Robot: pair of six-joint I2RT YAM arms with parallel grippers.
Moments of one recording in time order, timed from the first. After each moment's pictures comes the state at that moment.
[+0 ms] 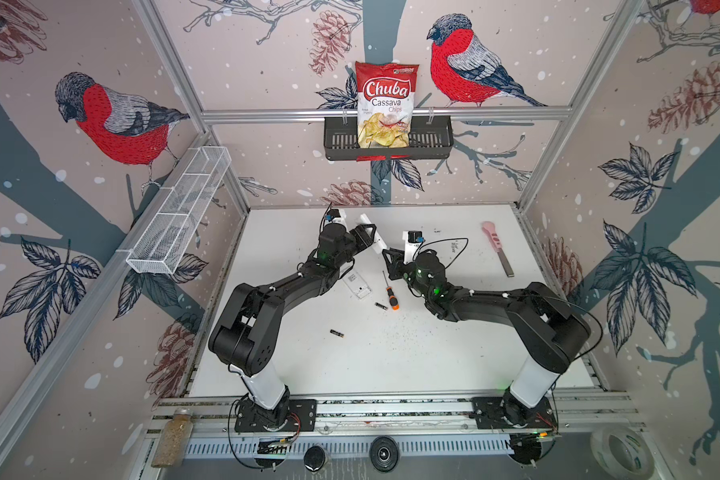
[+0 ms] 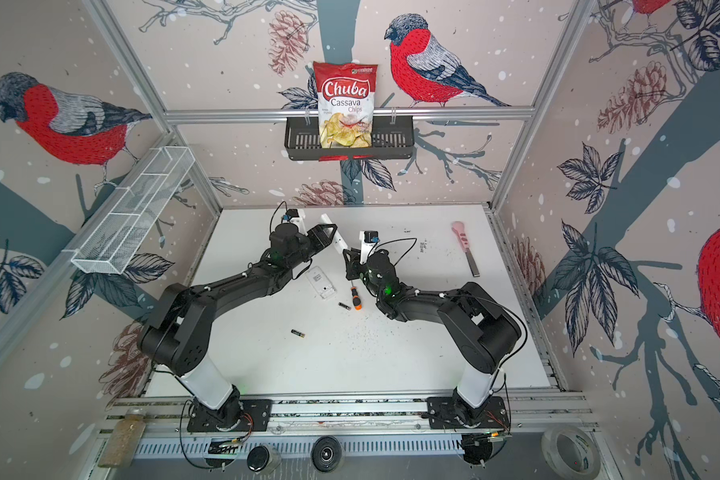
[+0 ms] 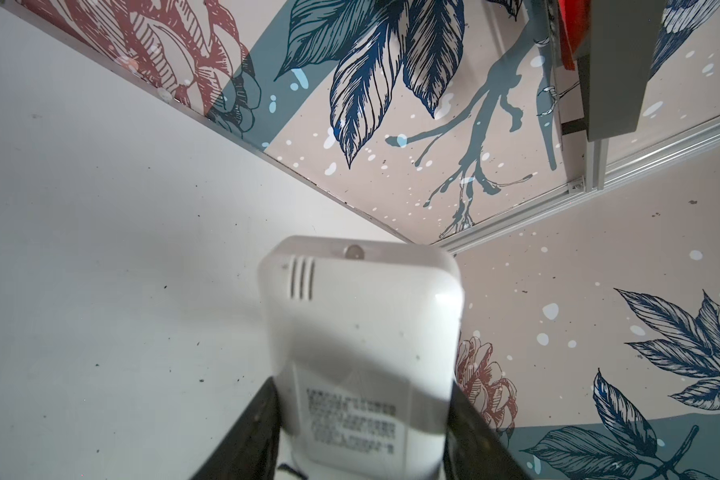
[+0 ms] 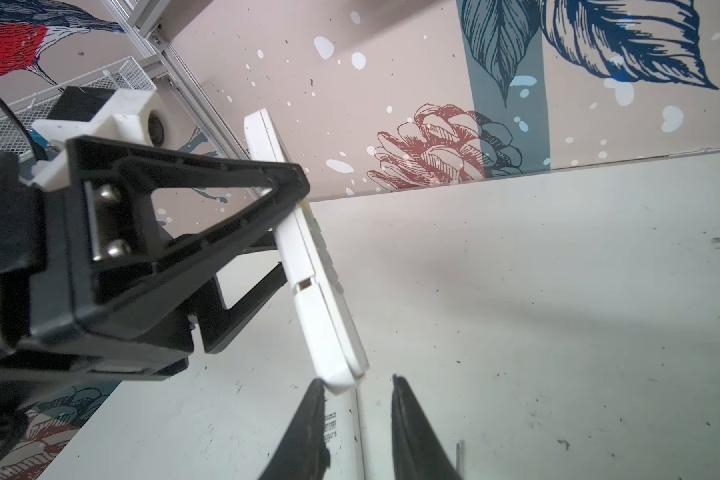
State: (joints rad) left arm -0.44 1.70 1.01 0.45 0.18 -0.90; right arm 0.77 1.74 0.84 0.74 0.09 0.43
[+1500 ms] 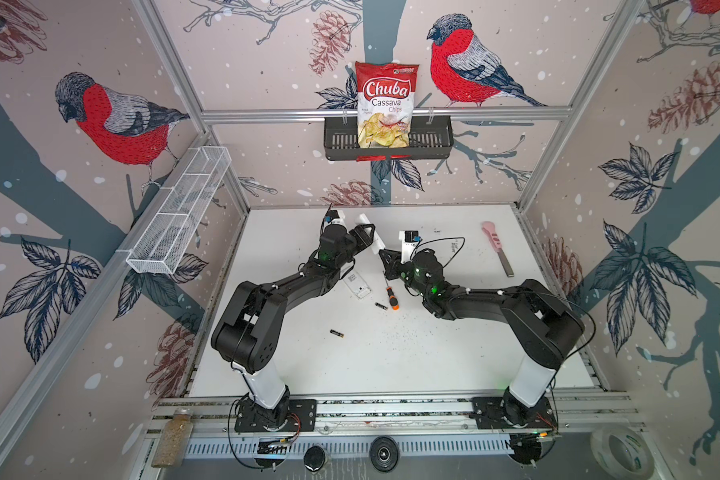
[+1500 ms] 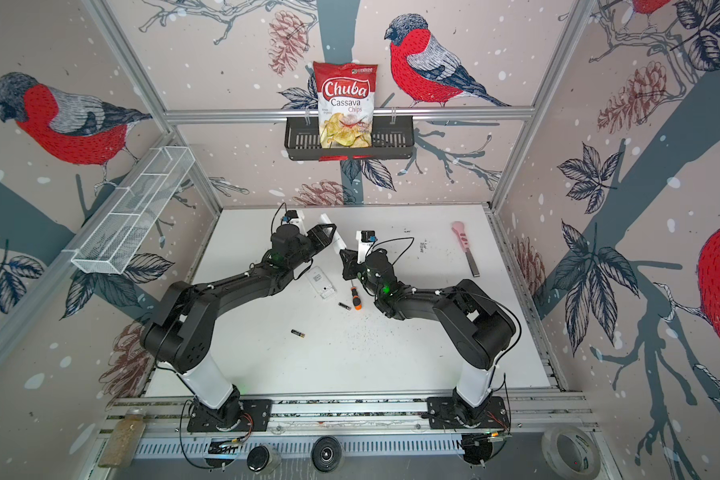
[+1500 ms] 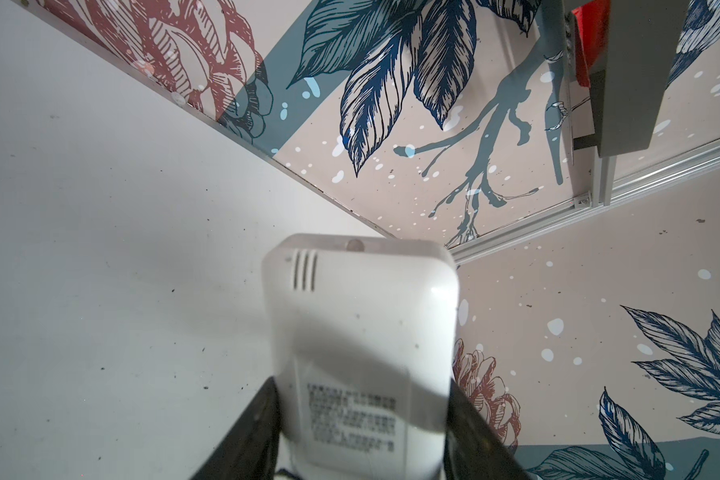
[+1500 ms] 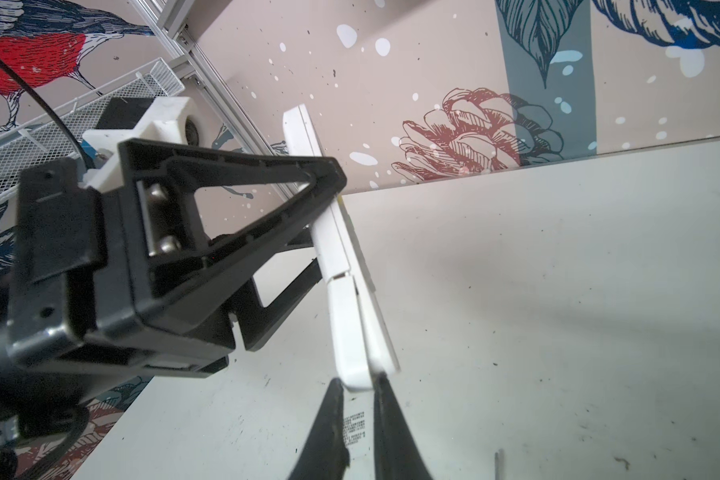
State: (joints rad) left arm -0.44 1.72 1.01 0.48 0.15 -0.92; right arm 0.77 1.77 0.86 0.76 0.01 0.47
